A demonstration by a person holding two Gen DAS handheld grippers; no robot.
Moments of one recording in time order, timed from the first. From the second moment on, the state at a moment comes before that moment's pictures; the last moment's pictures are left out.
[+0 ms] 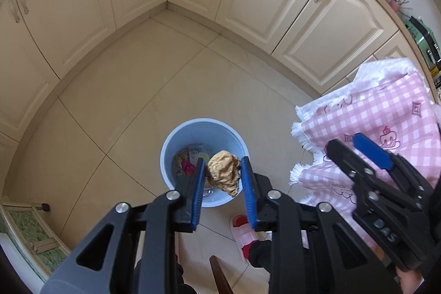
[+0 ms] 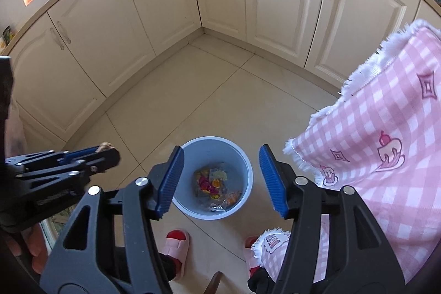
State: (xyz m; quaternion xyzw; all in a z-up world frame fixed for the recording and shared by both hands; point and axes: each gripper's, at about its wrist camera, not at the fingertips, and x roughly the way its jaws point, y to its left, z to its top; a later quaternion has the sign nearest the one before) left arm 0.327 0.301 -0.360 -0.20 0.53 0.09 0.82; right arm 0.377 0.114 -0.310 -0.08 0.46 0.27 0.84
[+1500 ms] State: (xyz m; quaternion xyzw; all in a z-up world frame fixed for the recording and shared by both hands) left arm 0.285 0.165 -0.191 -0.15 0.41 -0.02 0.90; right arm 0.281 -0.064 -0.145 0.02 0.28 0.20 0.94
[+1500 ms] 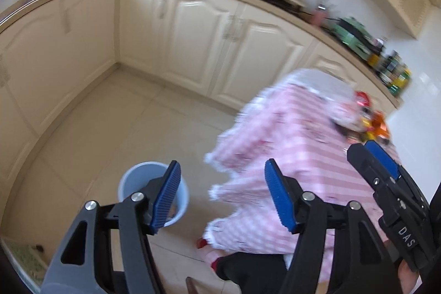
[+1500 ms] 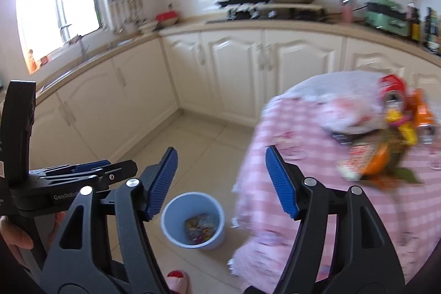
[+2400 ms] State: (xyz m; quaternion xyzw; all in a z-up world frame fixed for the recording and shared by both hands) left arm 0.320 0.000 -0.193 -0.06 0.46 -0.13 0.88; right arm 0.322 -0.206 -0.200 -0.03 0.39 0.12 0.91
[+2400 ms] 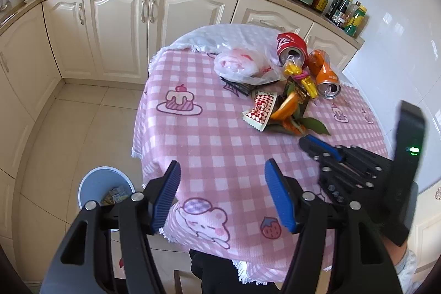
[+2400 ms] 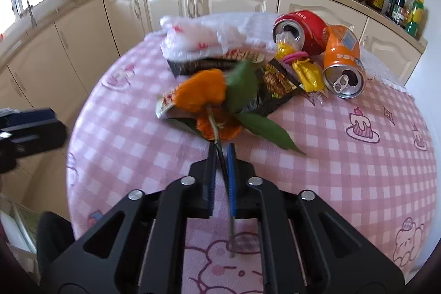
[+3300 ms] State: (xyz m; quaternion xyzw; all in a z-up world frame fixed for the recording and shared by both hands) left arm 0.409 -0.086 -0.227 0.02 0.46 -0.13 0.88; right arm 0.308 -0.281 -0.182 0.07 0.35 0.11 0.93
